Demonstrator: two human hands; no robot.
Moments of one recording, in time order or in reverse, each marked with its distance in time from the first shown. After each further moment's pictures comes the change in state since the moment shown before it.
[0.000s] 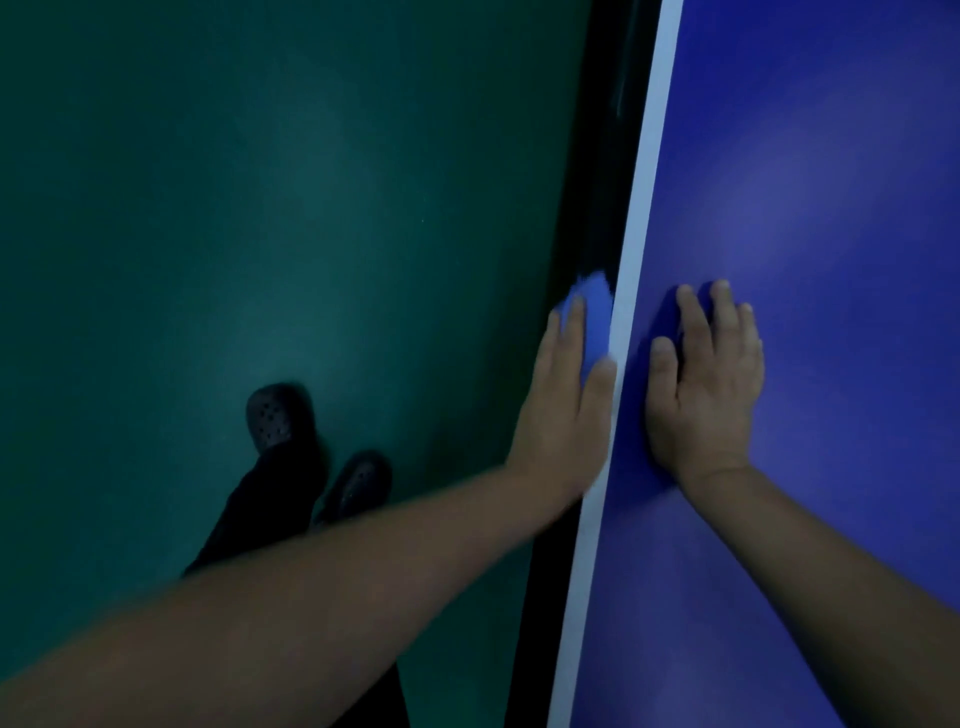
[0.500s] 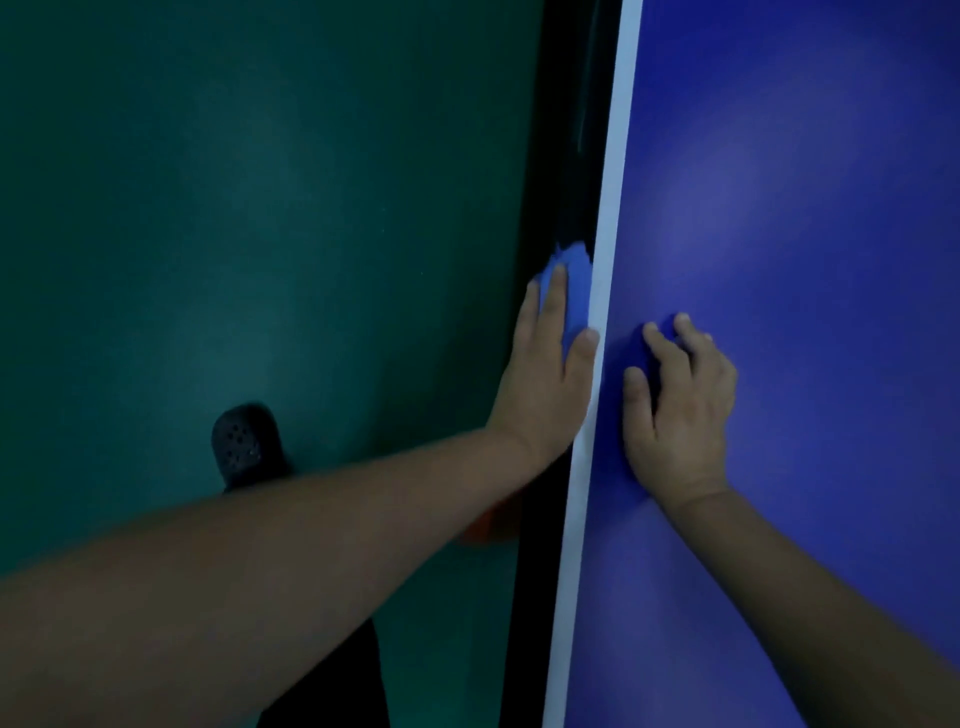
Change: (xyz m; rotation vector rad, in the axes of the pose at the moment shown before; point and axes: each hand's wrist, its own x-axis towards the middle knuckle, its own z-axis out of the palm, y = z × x) left_hand 0.067 0.019 -0.013 0.036 -0.075 0.025; right_hand 0.010 -0.004 -0.010 0.063 0.008 -0.004
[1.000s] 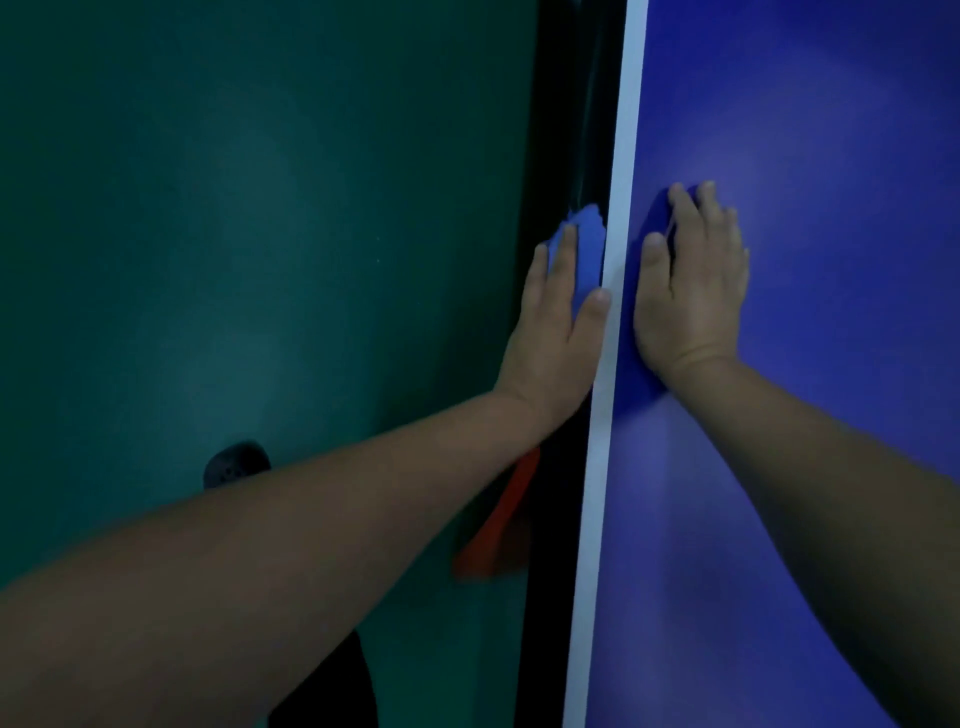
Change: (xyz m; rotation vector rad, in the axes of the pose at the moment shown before) left_hand 0.098 0.022 -0.017 -0.007 0.002 -0.001; right_hand 0.170 -0.030 0.013 -0.037 0.002 0.102
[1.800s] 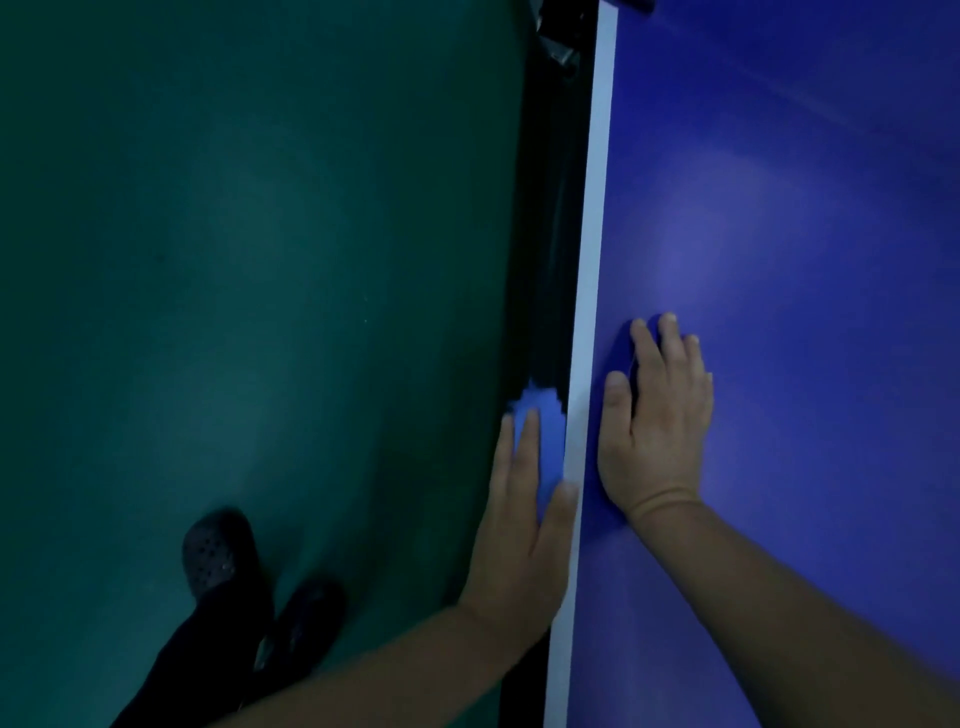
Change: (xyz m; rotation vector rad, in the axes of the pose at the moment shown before) left_hand -0.045 0.002 0.011 -0.061 0.009 -0.010; right_hand 0.000 0.000 -0.001 0.009 0.002 -0.005
